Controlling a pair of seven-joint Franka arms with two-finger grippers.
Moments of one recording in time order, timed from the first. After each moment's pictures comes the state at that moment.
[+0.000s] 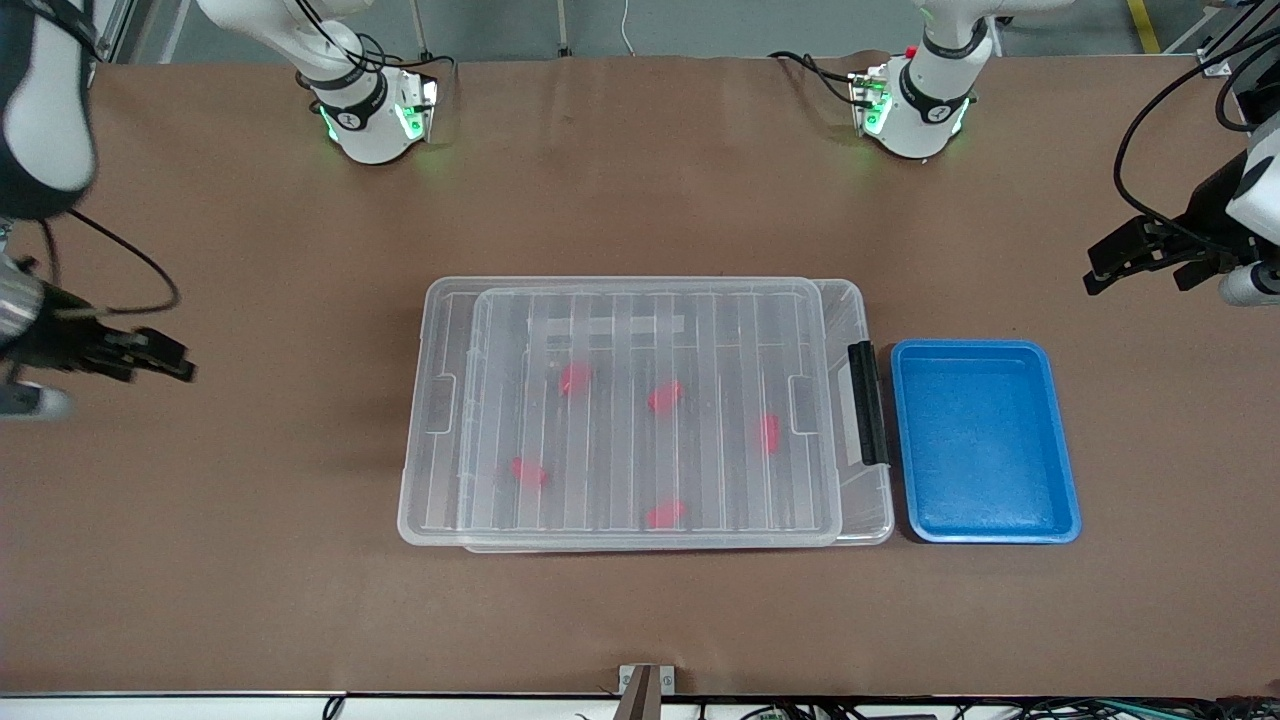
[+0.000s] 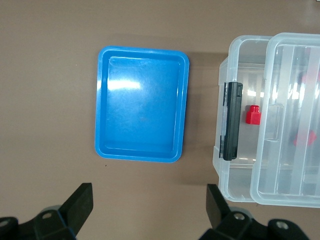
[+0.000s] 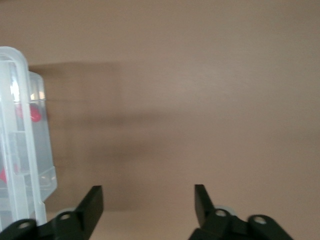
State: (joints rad) left arm -0.03 0.03 -0.04 -1.53 -0.02 1.61 -0.11; right arm 0.20 0.15 -0.33 -1.53 0.09 1.67 -0.06
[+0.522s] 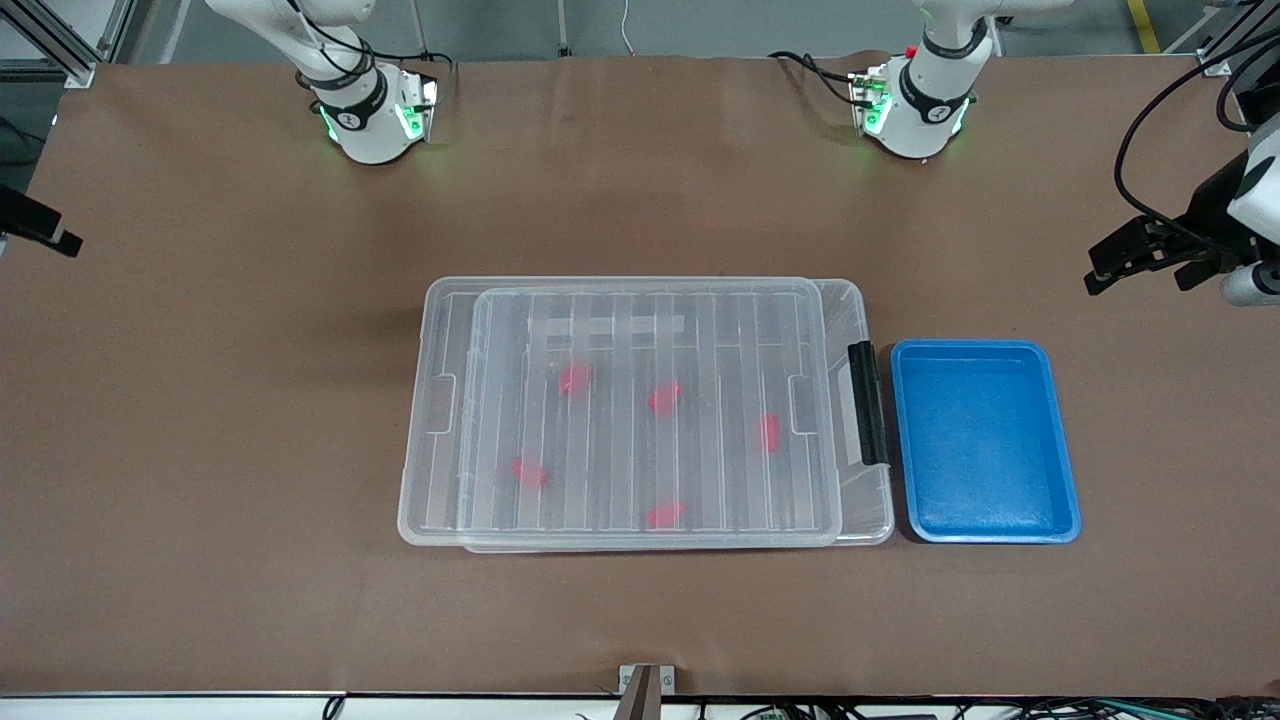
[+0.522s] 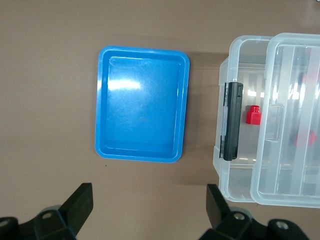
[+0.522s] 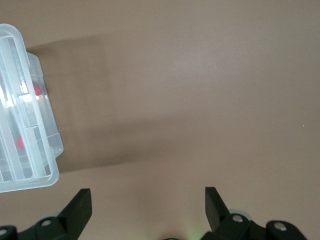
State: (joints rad) left arm -0.03 0.03 -0.04 -1.53 -0.02 1.61 -0.11; right arm -0.10 -0.05 -0.06 -1.54 0.05 1.46 0.02
